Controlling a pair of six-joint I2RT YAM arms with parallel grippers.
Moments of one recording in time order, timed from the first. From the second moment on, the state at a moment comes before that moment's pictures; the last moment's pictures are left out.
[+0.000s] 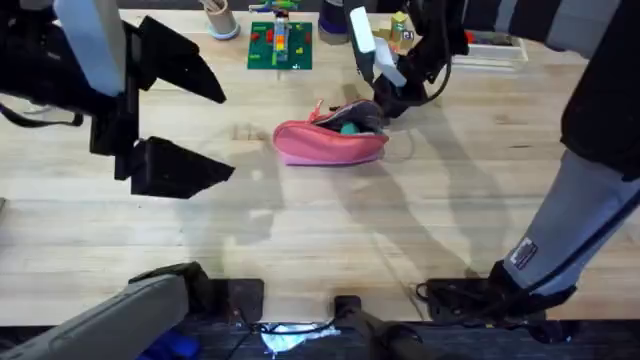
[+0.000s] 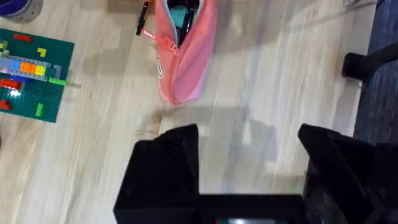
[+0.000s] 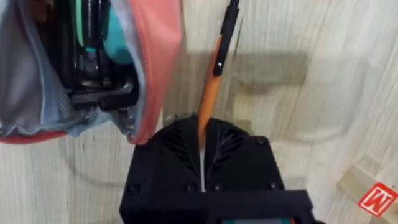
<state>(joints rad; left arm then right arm) 0.22 1.26 1.42 -1.69 0.68 1.55 0.22 2.11 1.60 -0.97 -0.35 -1.49</state>
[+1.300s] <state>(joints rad) 0.22 1.26 1.42 -1.69 0.68 1.55 0.18 1.90 1.71 -1.17 -0.23 -1.49</state>
